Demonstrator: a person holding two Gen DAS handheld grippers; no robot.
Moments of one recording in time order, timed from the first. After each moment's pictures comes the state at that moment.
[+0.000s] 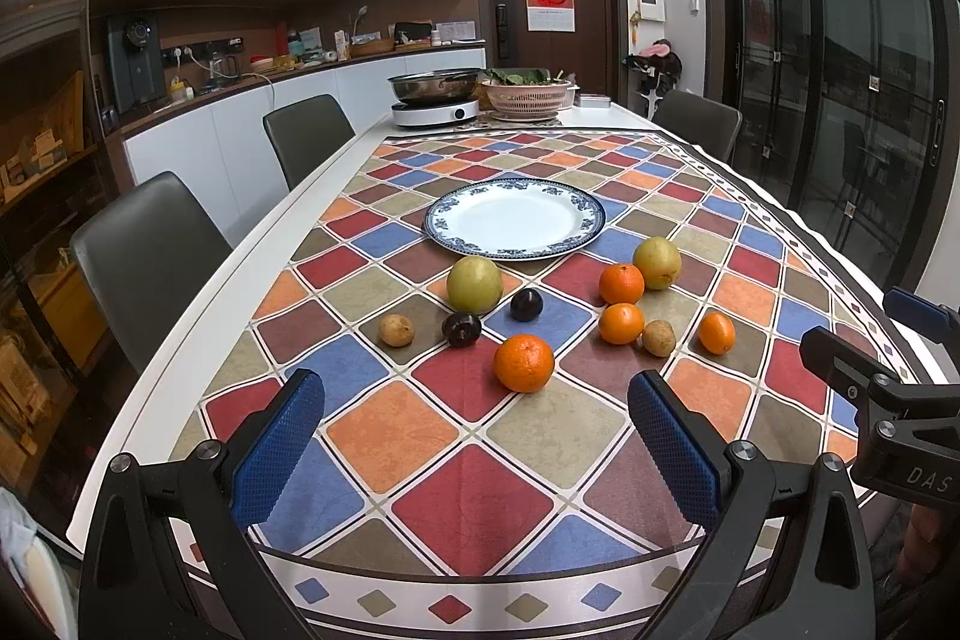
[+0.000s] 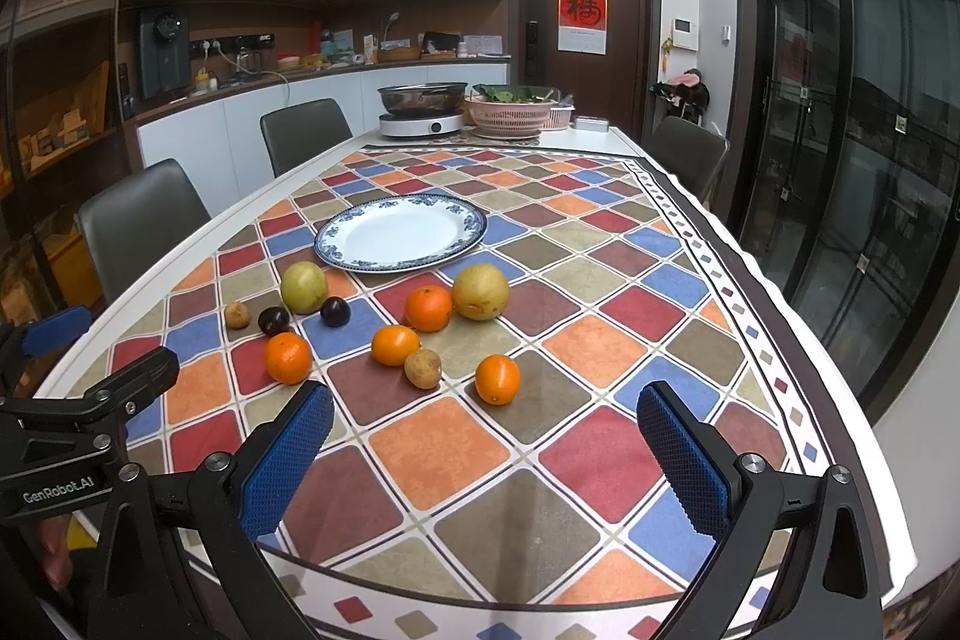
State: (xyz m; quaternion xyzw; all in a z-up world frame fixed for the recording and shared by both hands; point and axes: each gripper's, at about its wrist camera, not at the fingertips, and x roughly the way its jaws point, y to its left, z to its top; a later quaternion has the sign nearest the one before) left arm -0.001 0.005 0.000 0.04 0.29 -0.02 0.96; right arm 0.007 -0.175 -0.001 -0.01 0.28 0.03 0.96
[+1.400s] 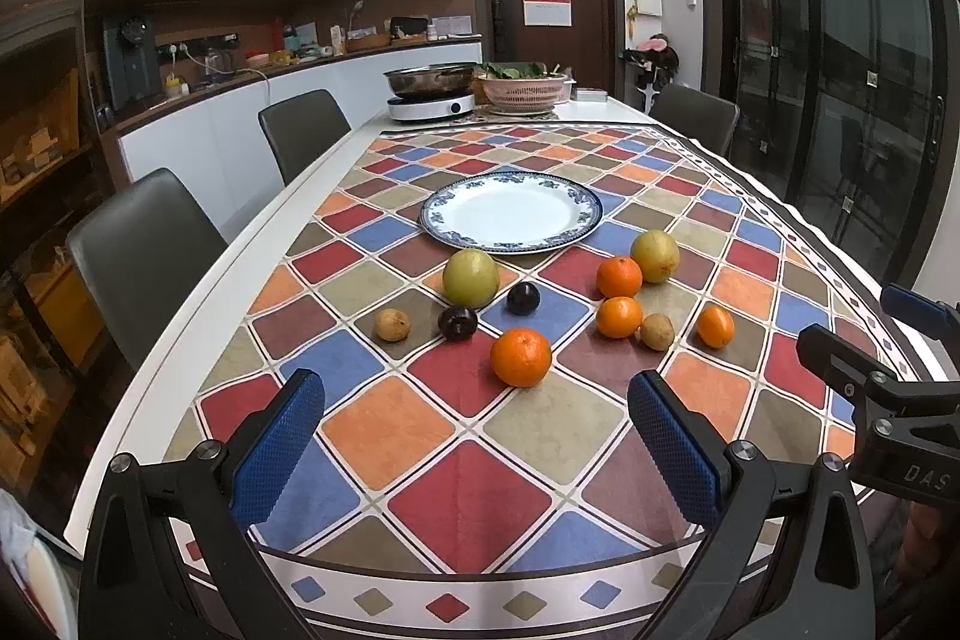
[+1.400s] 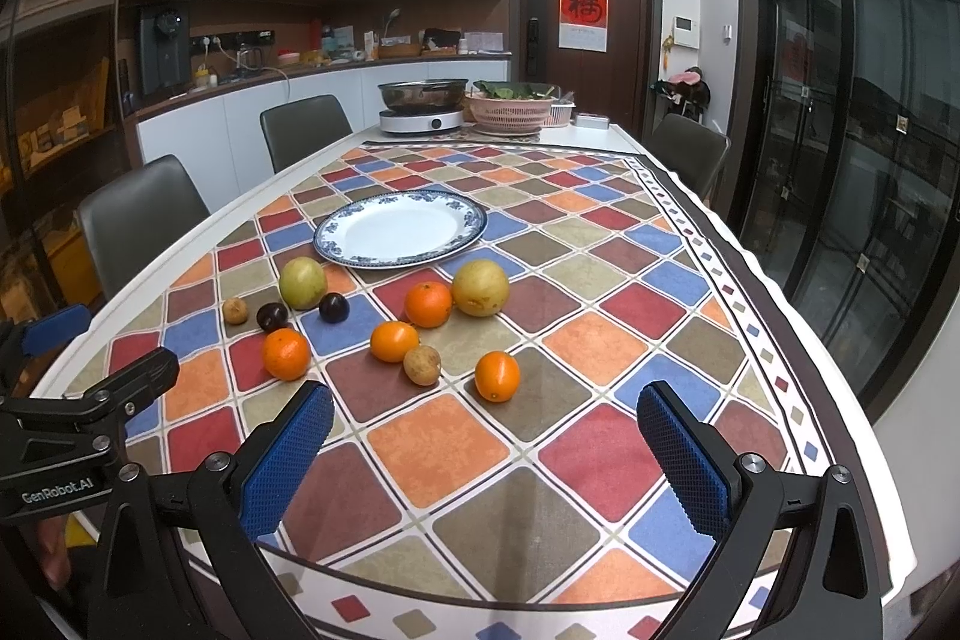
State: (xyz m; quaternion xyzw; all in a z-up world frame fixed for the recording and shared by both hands) left arm -0.002 0.004 -0.005 0.04 0.30 -0.02 0.95; right arm 0.007 -0.174 0.001 -0.01 0.28 0.03 0.96
